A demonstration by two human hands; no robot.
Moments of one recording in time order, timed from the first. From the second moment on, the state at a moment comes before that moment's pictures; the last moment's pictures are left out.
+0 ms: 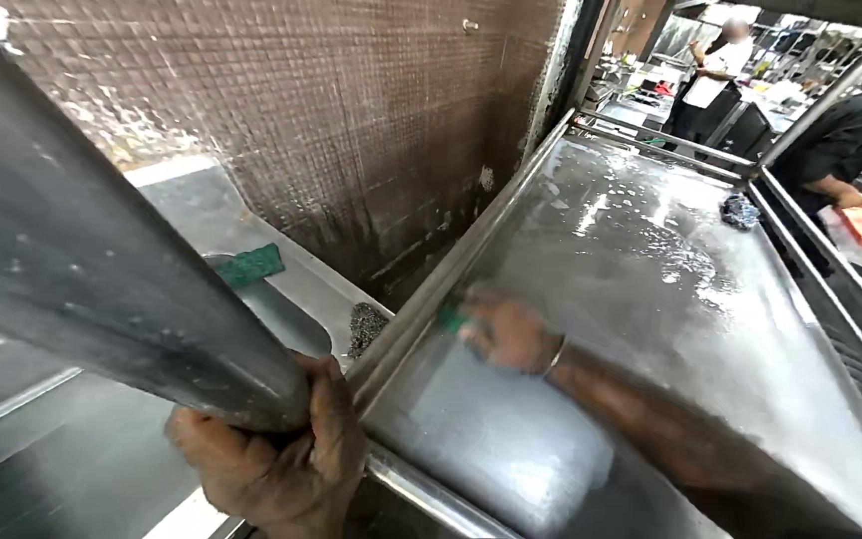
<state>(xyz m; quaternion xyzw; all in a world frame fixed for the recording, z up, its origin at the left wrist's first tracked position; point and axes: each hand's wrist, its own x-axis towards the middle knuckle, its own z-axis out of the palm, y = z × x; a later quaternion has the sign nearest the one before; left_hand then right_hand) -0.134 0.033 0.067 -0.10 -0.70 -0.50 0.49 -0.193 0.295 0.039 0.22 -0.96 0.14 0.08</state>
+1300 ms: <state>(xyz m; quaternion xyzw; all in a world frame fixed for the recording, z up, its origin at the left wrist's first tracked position) -0.141 0.033 0.061 -0.13 -0.65 -0.55 0.50 -0.322 0.371 0.042 0.00 -0.99 0.13 0.08</state>
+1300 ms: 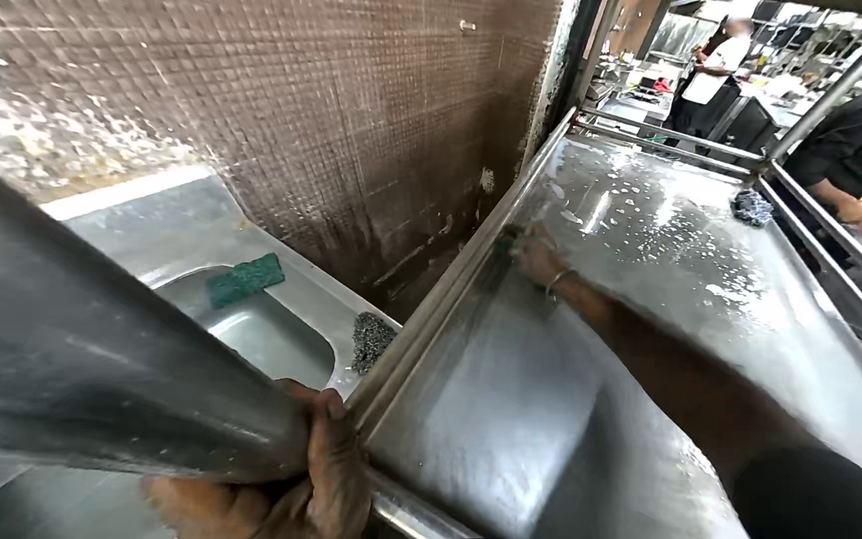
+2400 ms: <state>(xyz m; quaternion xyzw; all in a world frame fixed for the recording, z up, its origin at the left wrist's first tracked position) -0.135 0.033 0.066 -0.10 -0.70 -0.51 0.49 -0.198 0.271 0.041 0.29 -0.94 0.17 0.10</state>
